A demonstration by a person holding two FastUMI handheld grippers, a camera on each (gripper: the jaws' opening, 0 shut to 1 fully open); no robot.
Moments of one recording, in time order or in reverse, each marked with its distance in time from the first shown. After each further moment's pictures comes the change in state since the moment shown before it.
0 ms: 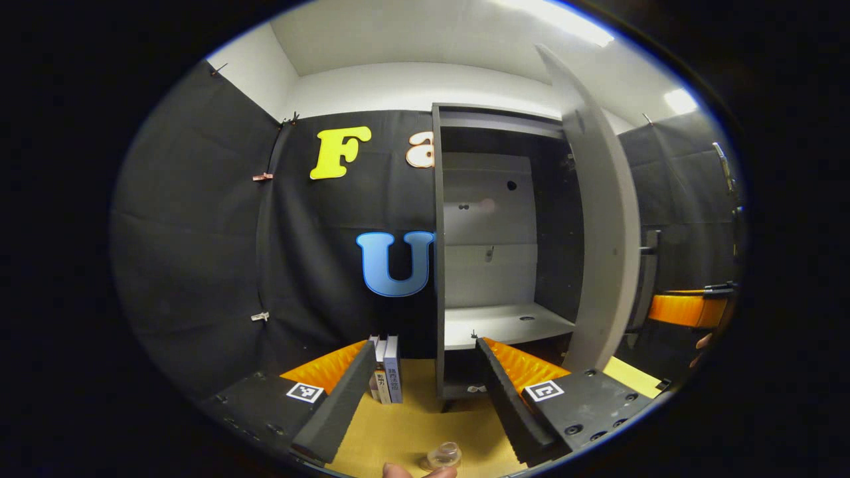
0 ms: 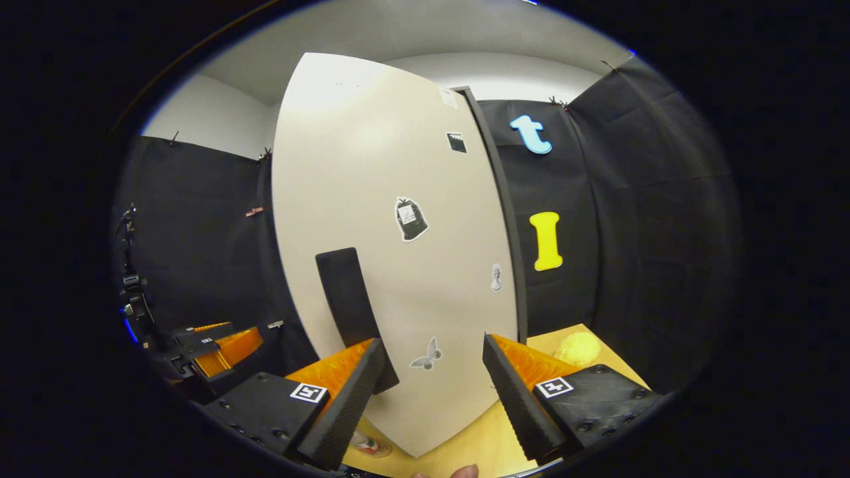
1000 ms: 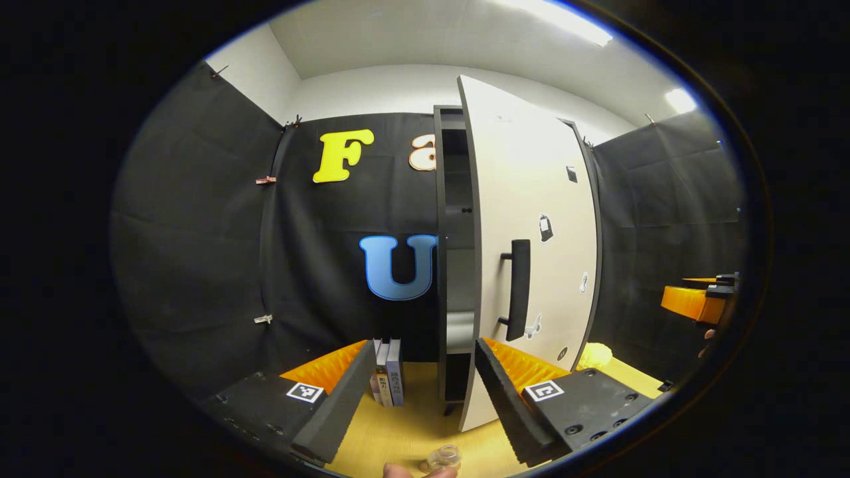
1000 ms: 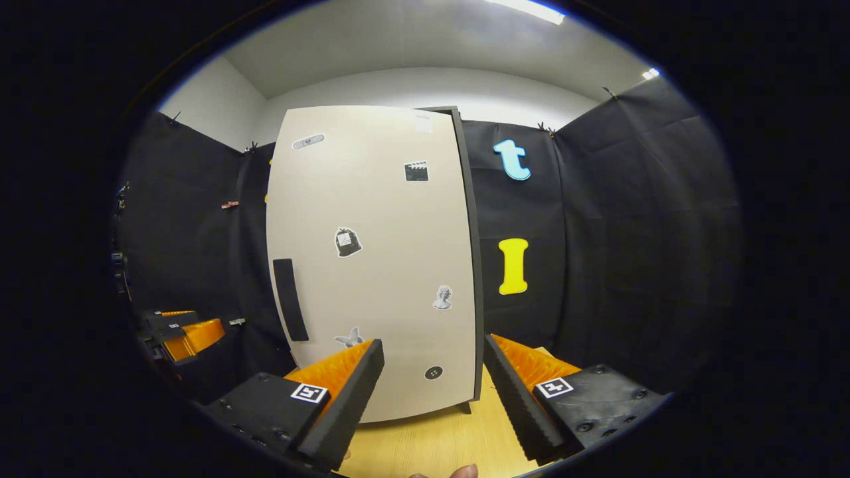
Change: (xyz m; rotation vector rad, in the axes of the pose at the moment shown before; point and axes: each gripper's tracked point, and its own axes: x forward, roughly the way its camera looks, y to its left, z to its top) left arm 0.005 -0.004 -0.003 0.011 -0.016 0.024; right arm -0.009 -0.053 0.021 -0.105 -0.097 -0.155
